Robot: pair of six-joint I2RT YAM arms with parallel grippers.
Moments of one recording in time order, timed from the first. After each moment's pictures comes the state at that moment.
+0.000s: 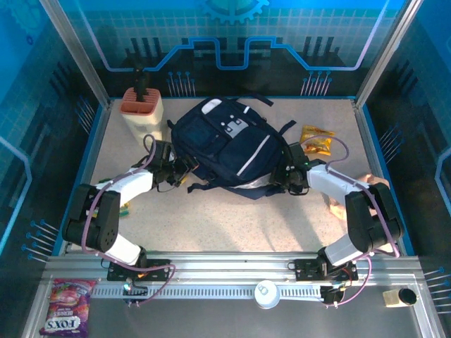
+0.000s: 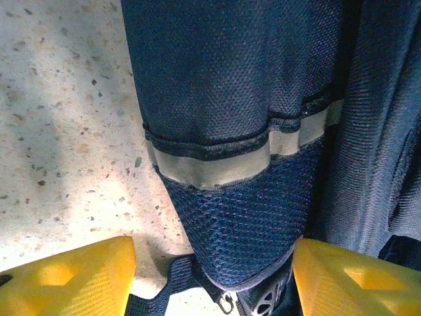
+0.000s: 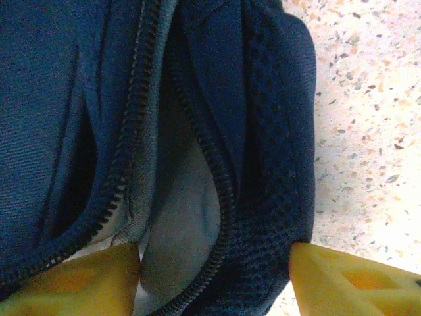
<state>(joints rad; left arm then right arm) -0.19 1.53 0.76 -0.12 0.36 -1.00 0.33 1.51 0.85 -0.49 -0.01 0.68</state>
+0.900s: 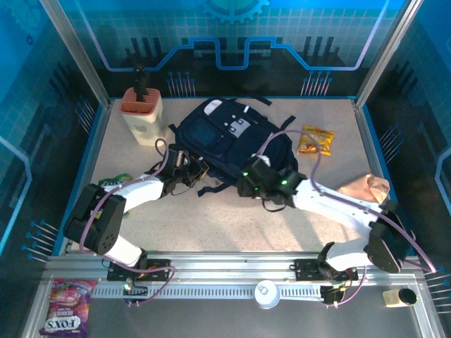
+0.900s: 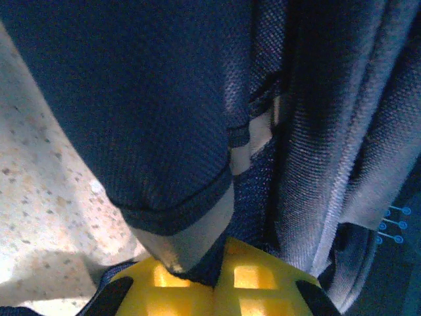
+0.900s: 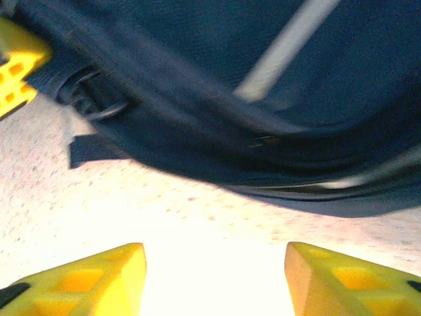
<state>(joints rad) -0.37 1.51 0.71 0.11 0.29 -1.22 0.89 1.40 1.00 -0.61 0.23 0.77</state>
